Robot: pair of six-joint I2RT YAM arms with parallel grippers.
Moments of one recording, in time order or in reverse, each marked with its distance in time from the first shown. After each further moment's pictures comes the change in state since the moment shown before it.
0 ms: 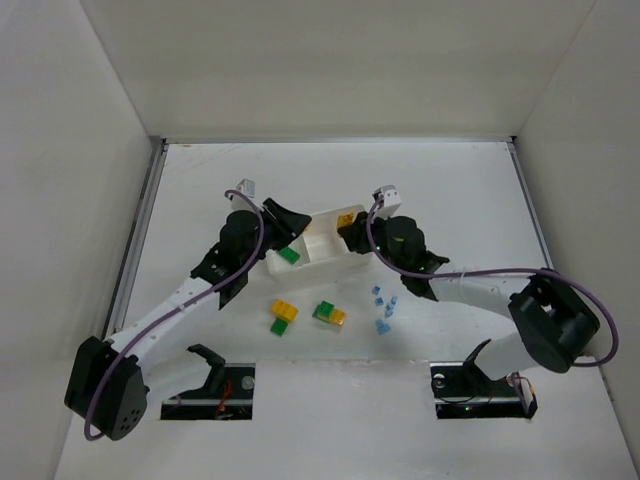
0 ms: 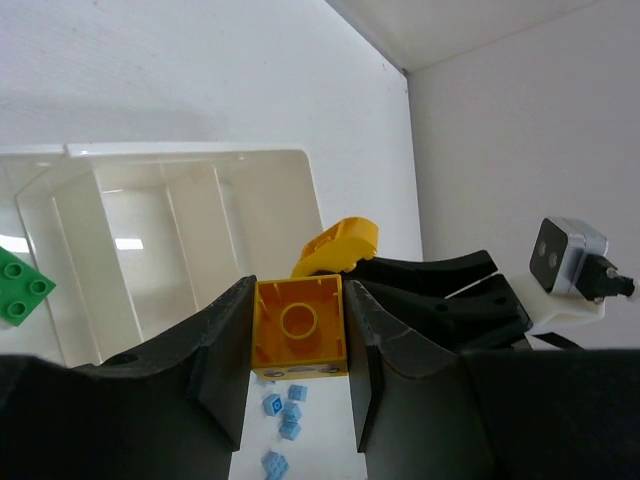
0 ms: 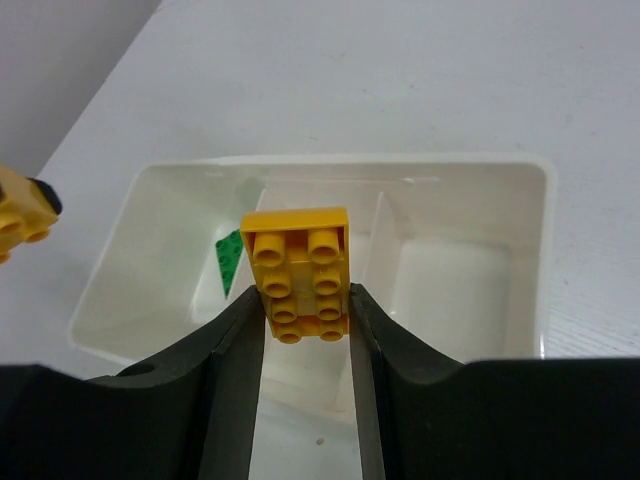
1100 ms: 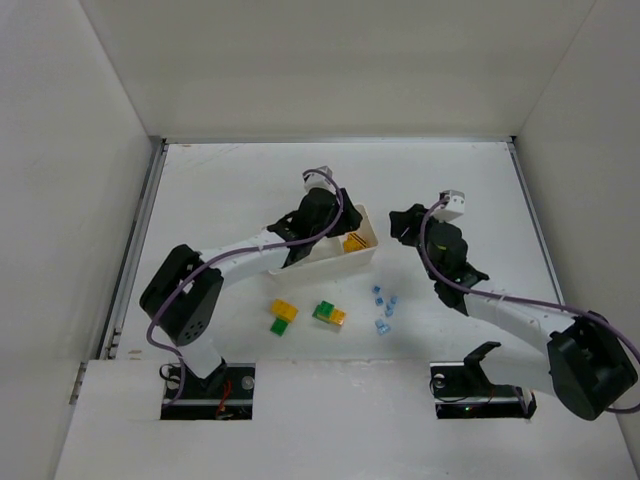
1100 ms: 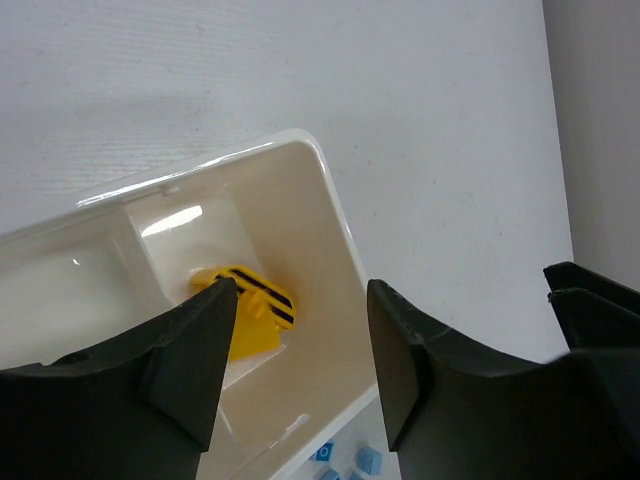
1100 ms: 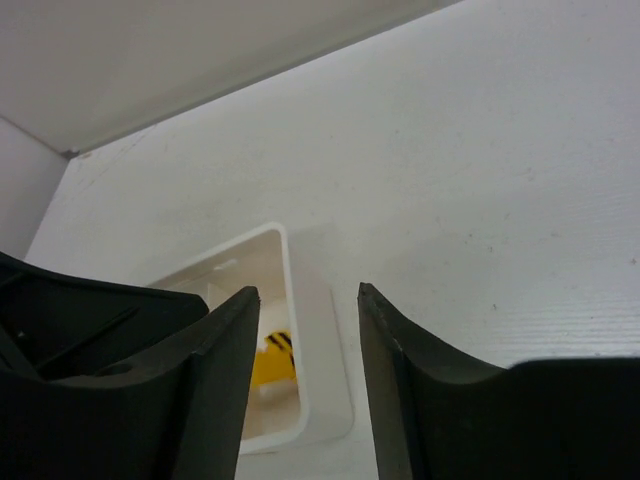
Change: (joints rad) left arm -0.220 0.626 0.417 -0.009 -0.144 0.219; right arm -0.175 -0.276 -0.177 -0.028 0.280 0.134
